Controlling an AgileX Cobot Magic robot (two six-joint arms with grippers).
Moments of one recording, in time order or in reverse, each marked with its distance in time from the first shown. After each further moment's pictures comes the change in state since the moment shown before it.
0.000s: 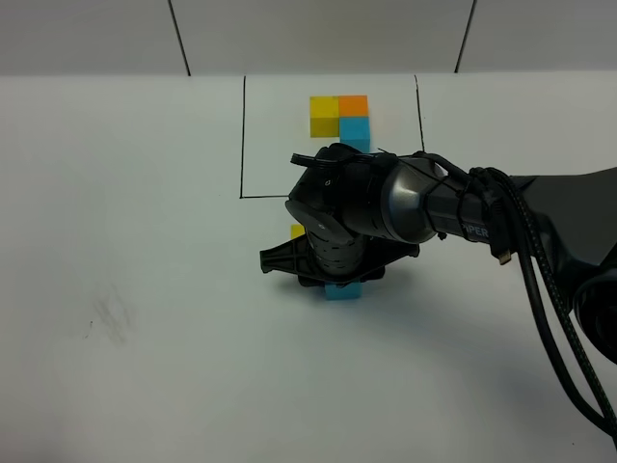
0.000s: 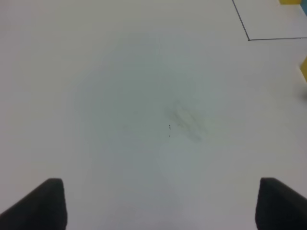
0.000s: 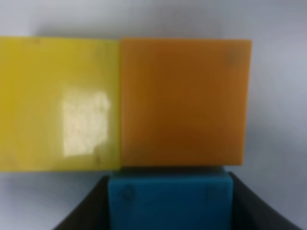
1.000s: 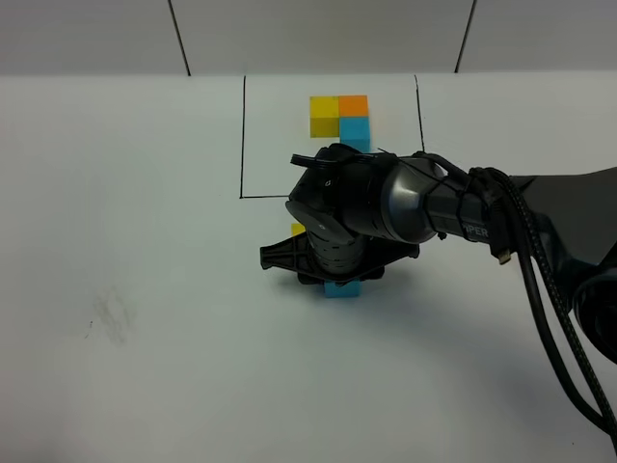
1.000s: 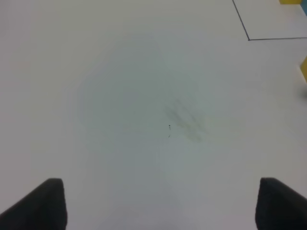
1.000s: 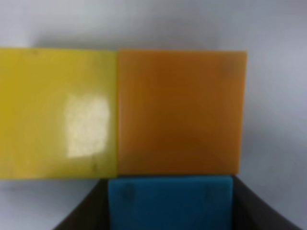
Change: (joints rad) left arm 0.000 0.000 0.000 0.000 0.000 0.000; right arm 0.000 0.000 0.000 -0.006 -0.009 0.046
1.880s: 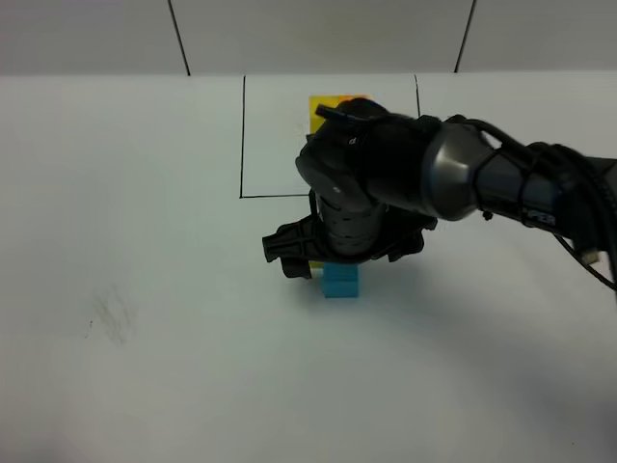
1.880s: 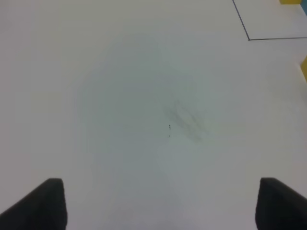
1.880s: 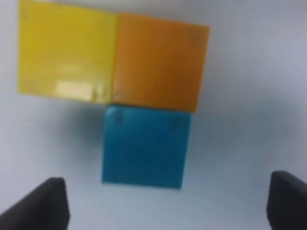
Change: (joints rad) left arm 0.000 0.000 0.000 0.000 0.000 -0.001; right arm 0.000 -0.161 -0.006 0.079 0.149 -0.246
